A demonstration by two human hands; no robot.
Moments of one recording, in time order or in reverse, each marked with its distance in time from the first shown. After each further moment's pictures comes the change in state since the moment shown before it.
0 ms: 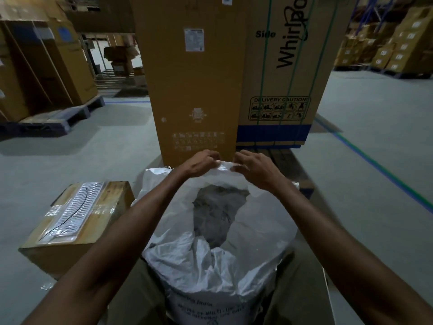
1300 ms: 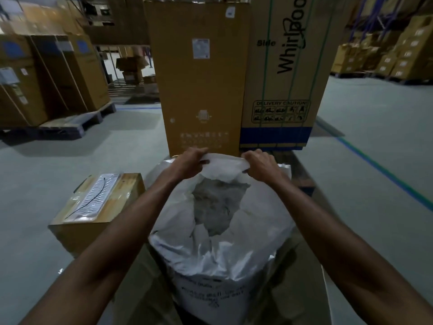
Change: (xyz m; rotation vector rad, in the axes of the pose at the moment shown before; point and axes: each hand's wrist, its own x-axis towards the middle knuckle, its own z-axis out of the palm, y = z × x) left_hand -0.083 -0.007 0.006 0.441 0.304 0.189; right_hand -0.046 -0.048 -0.027 -0.154 -0.108 0.321
